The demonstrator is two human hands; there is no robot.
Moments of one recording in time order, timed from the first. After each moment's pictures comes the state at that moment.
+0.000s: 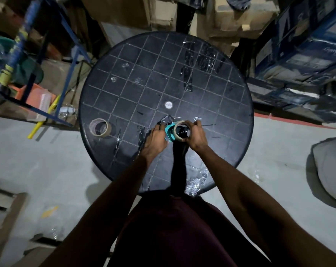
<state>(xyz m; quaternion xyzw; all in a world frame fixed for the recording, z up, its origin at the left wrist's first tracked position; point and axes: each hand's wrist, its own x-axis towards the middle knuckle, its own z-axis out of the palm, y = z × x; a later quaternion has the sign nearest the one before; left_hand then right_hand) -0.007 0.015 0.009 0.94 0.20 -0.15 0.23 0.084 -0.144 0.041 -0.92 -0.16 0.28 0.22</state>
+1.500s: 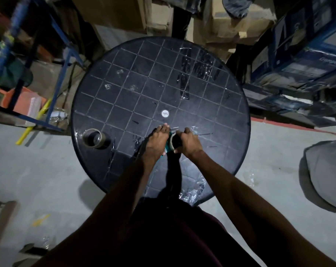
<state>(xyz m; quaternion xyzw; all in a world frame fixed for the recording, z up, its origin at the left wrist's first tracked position) 0.039 0.020 0.024 0.96 0.09 -0.20 0.16 0.103 -0.113 0.049 -0.92 -0.25 0.30 0.05</state>
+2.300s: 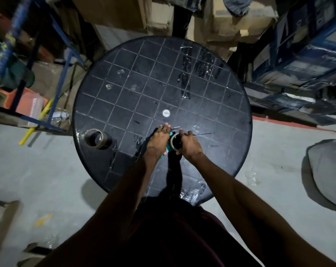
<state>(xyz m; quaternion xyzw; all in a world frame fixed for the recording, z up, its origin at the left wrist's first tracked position) 0.042 0.021 0.022 0.95 0.10 -0.26 0.18 0.090 -0.114 0.049 -0.92 -0.20 0.32 0.07</state>
